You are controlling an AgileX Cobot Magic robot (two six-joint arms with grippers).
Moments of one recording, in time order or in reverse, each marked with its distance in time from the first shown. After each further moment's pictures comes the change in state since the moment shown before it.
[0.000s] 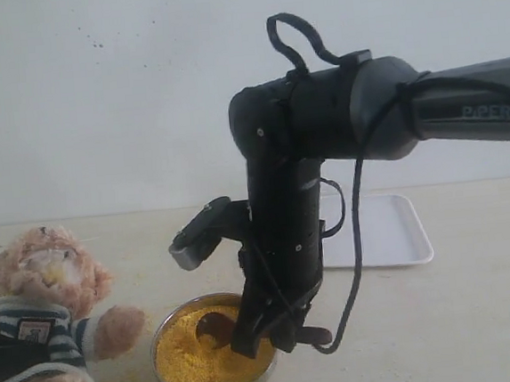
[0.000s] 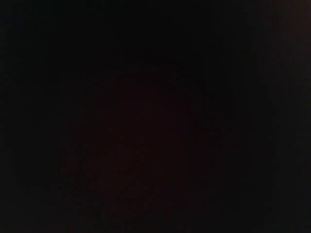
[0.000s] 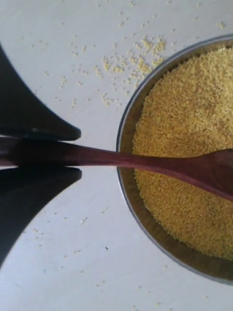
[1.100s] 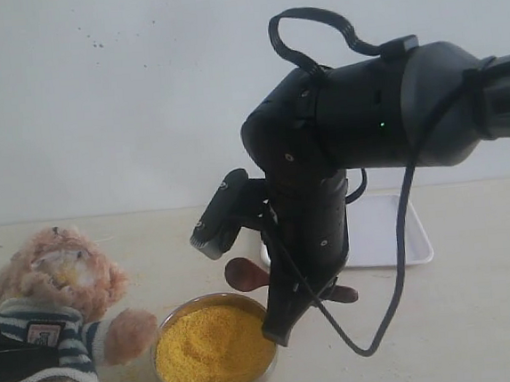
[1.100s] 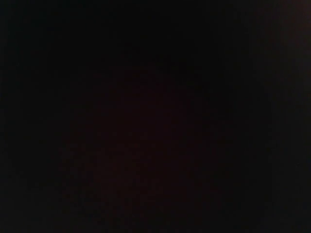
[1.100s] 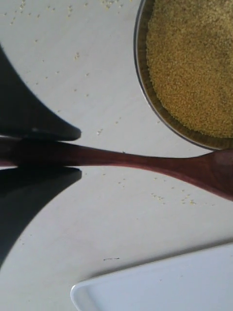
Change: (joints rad) left arm 0.000 0.000 0.000 0.046 0.074 -0.017; right arm 0.059 -0.143 0.175 -0.364 -0.191 0.209
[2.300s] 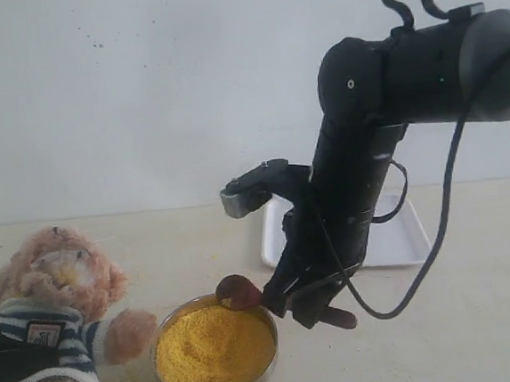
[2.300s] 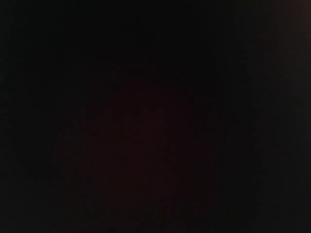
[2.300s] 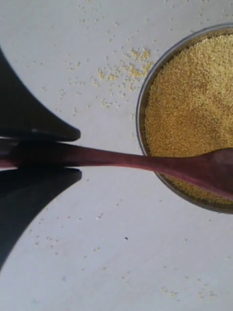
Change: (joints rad) left arm 0.000 0.000 0.000 -0.002 0.000 0.000; right arm -0.187 0.000 -0.025 0.520 0.089 -0.235
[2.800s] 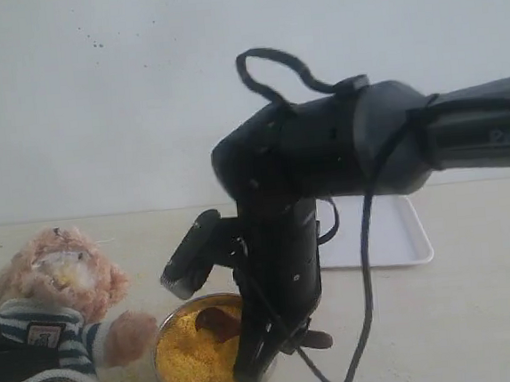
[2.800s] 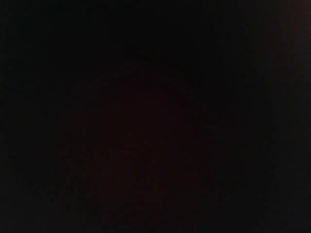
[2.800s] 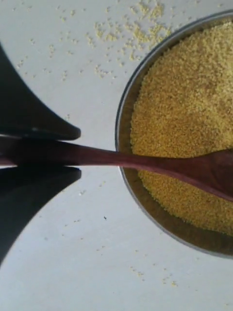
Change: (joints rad) left arm 0.000 0.000 0.000 0.009 0.000 0.000; right arm 0.215 0.062 0.002 -0.354 -0.066 0.145
